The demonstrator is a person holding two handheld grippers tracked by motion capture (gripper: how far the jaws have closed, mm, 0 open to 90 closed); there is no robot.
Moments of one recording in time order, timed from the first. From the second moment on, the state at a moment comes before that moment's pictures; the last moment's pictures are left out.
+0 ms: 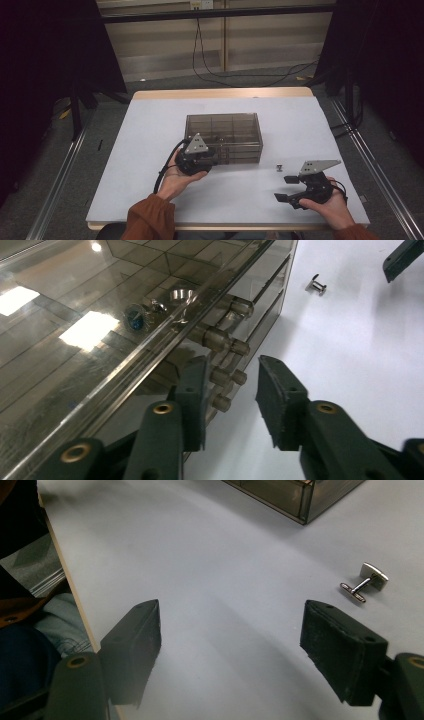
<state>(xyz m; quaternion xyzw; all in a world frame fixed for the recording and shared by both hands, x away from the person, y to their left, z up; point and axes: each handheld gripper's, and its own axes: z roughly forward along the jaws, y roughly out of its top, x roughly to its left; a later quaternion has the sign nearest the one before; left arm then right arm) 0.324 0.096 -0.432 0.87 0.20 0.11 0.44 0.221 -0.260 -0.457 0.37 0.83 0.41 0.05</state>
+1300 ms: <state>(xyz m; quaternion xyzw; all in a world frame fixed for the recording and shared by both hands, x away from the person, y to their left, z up) 0.267 0.069 -0.448 0.89 0.03 0.39 0.22 0.221 -0.259 -0.457 0.37 0.83 0.41 0.05</state>
